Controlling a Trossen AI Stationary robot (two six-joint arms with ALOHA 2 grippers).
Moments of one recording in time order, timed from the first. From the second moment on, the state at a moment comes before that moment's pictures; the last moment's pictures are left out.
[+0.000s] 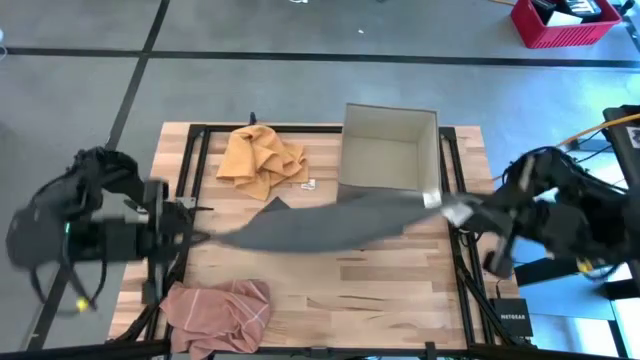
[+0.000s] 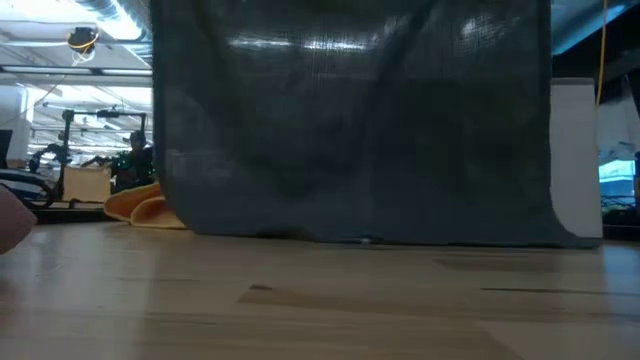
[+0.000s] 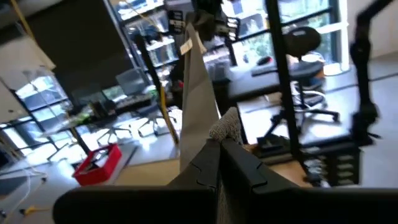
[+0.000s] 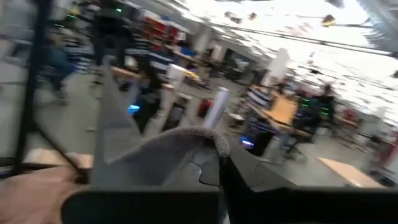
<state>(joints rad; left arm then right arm) -1.05 1.47 2.12 -0.79 -1.18 0.15 1.10 1.47 2.16 -0.51 1.42 -0.55</state>
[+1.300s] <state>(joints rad) -0.94 1.49 2.09 -0.04 -1.41 0.91 1.05 1.44 2.27 -0.35 1.57 -0.77</state>
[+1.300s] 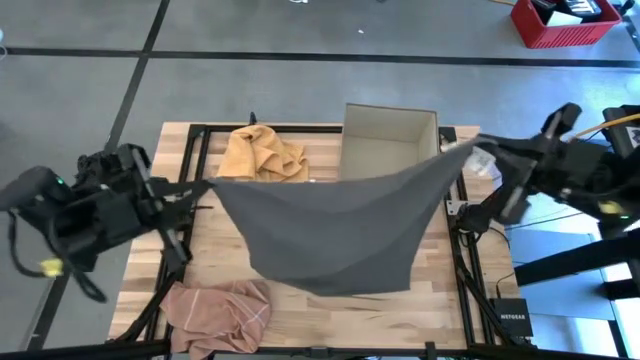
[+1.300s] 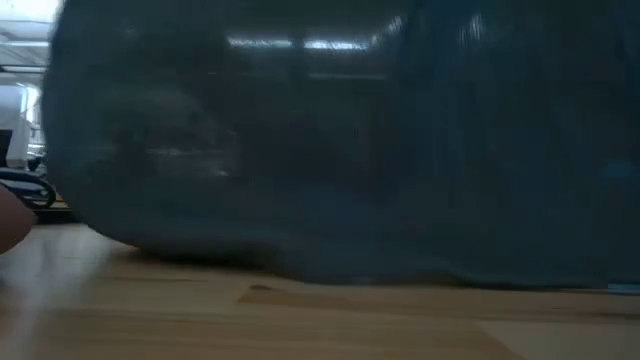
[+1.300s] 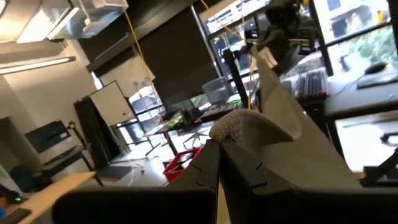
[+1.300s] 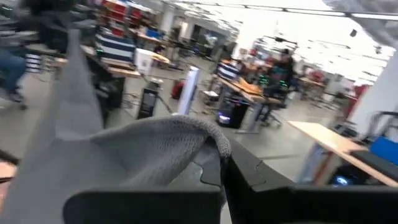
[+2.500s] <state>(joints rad) -0.92 1.40 2.09 -0.35 -1.12 0.37 1.05 1.40 2.27 -0.56 1.34 -0.45</state>
